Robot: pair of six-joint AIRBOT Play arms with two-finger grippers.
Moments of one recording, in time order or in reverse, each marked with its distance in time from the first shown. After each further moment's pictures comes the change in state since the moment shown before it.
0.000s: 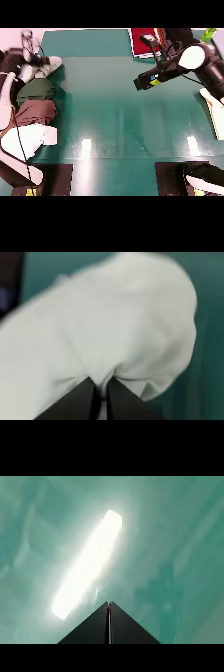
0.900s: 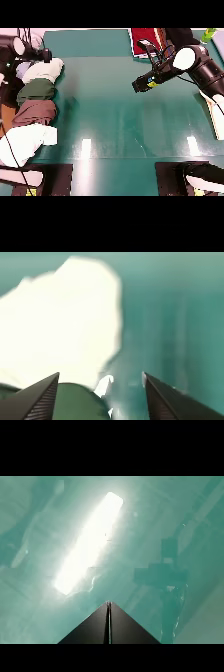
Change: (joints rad) left arm -0.081 0.150 -0.152 -0.012 -0.134 -0.004; right arm 0.003 -0.084 0.000 0.000 0.045 0.002
